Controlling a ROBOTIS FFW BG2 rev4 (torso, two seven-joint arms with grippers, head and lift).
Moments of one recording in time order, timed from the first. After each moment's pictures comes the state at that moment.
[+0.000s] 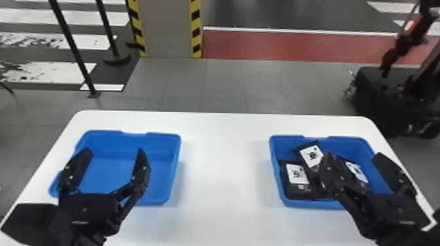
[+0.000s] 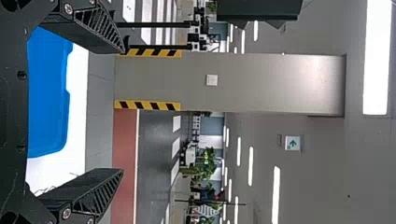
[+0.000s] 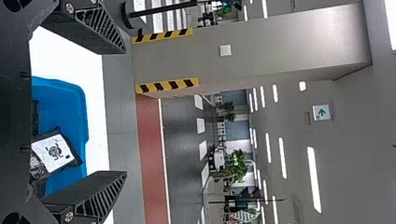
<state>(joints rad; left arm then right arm) 0.65 0.01 -0.01 -2.19 0.01 -0.12 0.01 0.68 -0.08 -0.05 -2.32 -0.20 0.09 0.03</state>
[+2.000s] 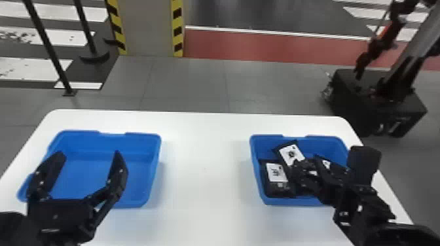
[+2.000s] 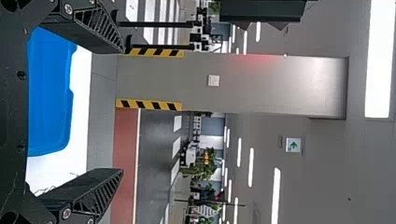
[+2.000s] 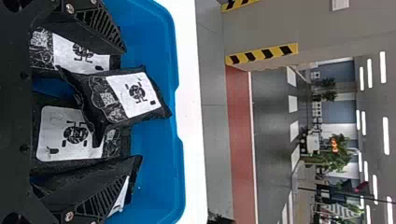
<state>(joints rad) 0.65 0.01 -0.01 -2.18 0.03 -0.13 0.01 0.25 -0.13 -0.13 -1.92 -0.20 0.58 0.04</state>
